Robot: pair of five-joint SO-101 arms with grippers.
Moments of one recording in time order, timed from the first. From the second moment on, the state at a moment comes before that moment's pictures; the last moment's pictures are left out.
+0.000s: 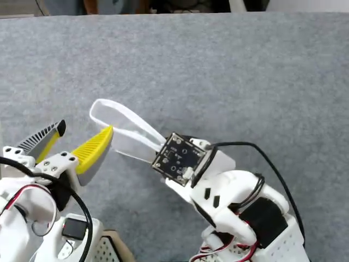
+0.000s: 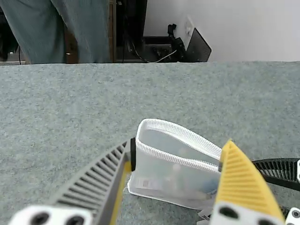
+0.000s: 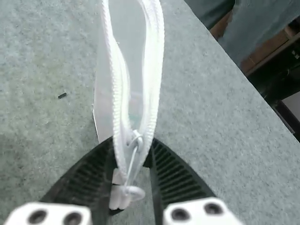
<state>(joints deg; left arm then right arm) 6.1 -56.6 -11.6 101.0 5.7 -37.5 -70.4 40.1 72.8 26.0</state>
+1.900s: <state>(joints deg) -1.3 -56.5 20.5 84.2 1.8 -37.7 -70.4 39.5 74.2 26.1</state>
